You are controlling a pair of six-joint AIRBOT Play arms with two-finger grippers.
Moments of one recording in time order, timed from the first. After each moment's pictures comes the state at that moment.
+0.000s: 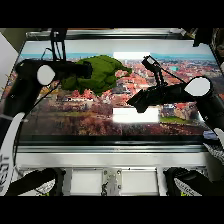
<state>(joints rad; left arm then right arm) -0.36 -1.33 1.47 1.52 -0.87 -1.71 0.27 -1.10 1.17 -0.77 1.17 0.91</state>
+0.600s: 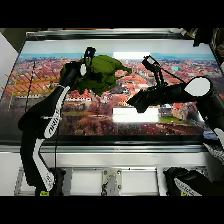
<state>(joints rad) -0.33 -2.00 1.89 1.52 -0.89 -1.59 0.27 -1.10 1.17 -0.77 1.17 0.91</state>
